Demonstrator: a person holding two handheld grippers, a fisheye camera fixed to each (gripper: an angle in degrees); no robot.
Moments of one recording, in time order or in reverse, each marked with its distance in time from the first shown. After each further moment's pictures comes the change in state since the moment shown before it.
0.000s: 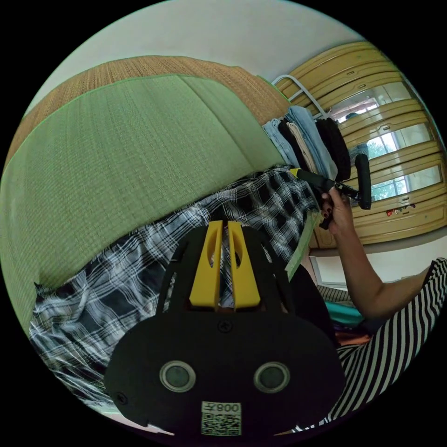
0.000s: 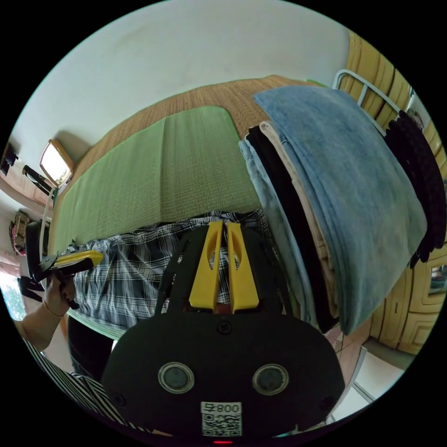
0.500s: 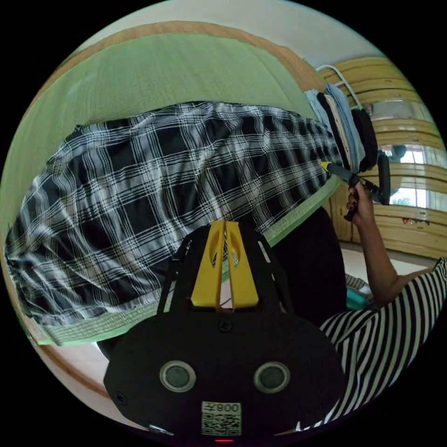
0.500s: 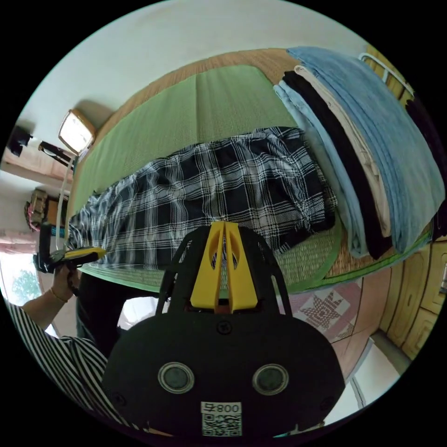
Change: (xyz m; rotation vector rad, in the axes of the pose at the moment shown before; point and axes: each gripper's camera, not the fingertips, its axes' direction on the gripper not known) left arm 0.026 0.077 0.006 -0.155 -0.107 -0.172; right arm 0.021 0.090 0.014 -0.168 -0.151 -0.044
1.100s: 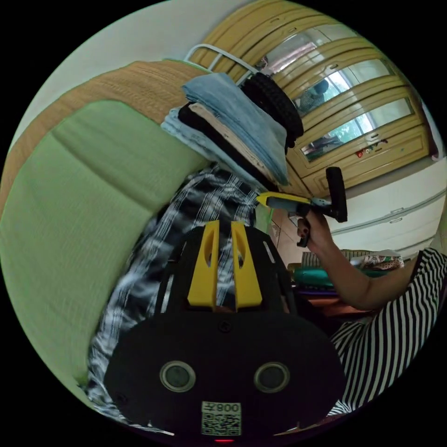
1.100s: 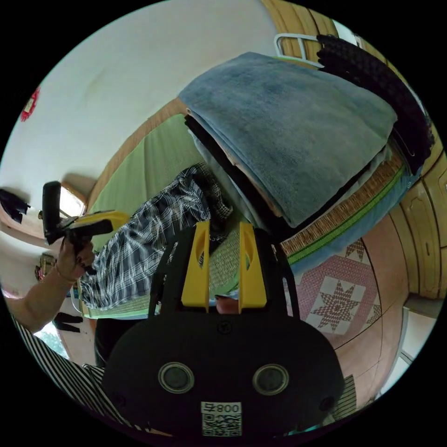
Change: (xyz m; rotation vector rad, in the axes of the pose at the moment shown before) left arm 0.222 -0.196 0.044 0.005 0.155 0.612; right arm 0.125 0.052 -0.016 0.208 -0.050 0.282
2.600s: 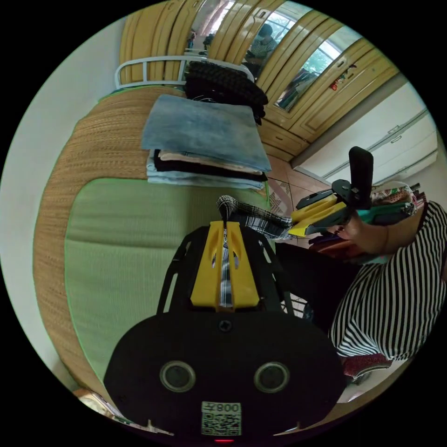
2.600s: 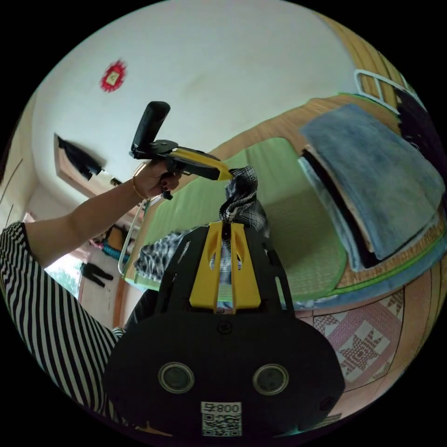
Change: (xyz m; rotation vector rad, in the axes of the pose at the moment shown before) left arm 0.055 0.038 -0.141 -0.177 -0.152 0.355; right arm -0.191 0.090 0.013 0.055 -0.387 -0.338
